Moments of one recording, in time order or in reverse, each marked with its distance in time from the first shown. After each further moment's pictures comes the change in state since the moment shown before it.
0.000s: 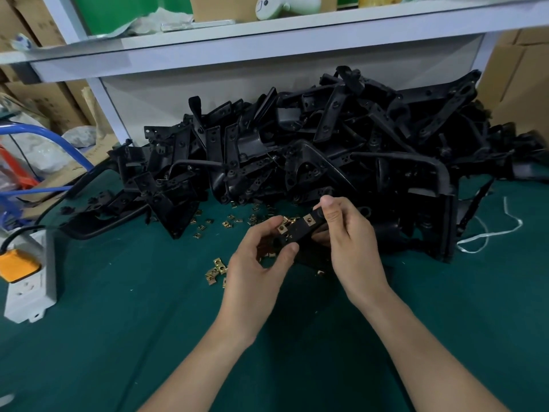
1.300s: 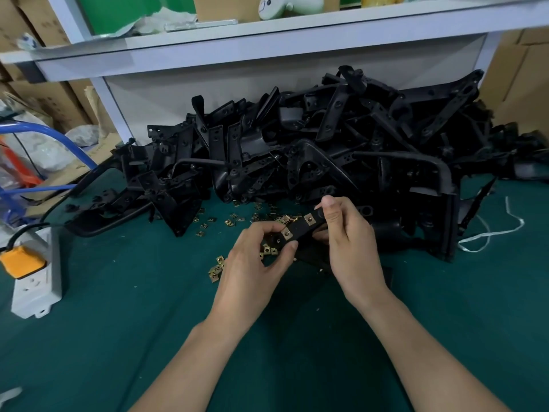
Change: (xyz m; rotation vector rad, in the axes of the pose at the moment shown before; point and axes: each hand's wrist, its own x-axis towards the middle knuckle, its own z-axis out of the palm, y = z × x) left_hand 0.010 -0.021 -0.012 0.352 -0.013 0.195; right_hand -0.001 0.003 0.005 -0.033 0.023 -0.006
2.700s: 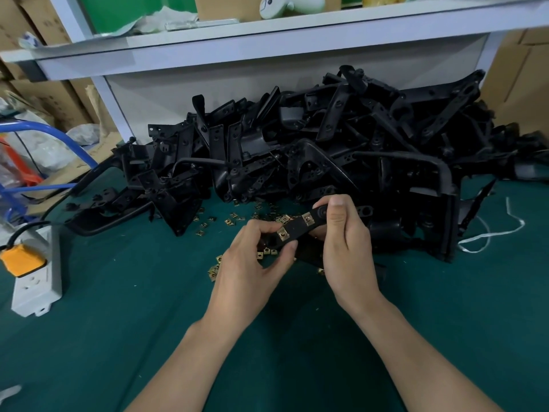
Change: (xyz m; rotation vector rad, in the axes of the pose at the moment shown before) left_hand -0.002 0.008 -0.006 0.002 0.065 0.116; right_hand -0.009 -0.011 0.009 0.023 0.059 -0.083
